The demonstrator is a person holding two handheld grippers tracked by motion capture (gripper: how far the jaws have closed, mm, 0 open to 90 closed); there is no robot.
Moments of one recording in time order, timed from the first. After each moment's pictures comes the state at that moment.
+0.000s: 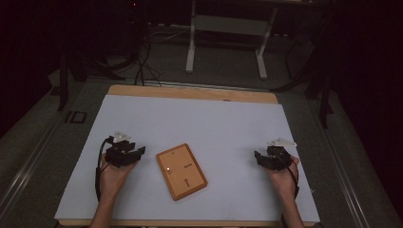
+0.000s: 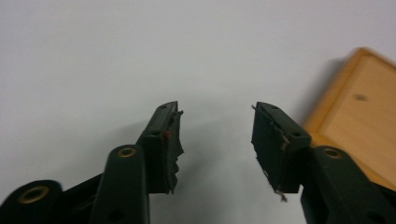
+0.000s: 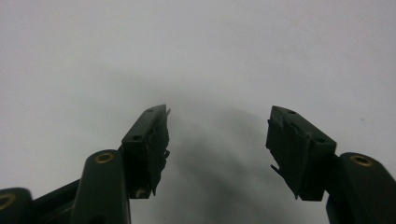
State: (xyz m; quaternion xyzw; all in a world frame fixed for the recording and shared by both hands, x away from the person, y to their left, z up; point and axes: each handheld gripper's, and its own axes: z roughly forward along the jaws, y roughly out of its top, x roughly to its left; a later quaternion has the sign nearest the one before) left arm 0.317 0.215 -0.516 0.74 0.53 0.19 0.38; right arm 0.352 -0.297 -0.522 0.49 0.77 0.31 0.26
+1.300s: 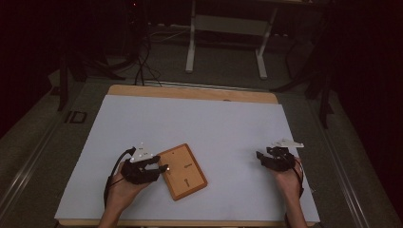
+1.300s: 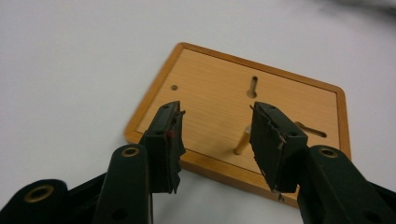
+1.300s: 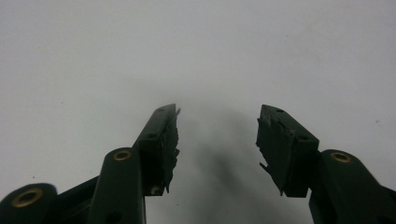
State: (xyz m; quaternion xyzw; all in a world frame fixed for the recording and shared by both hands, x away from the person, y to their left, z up) left arm 0.269 0.153 -0.492 0.82 0.37 0.15 0.41; right arm 0.347 -0.309 -0.517 0.48 0.77 0.35 0.22
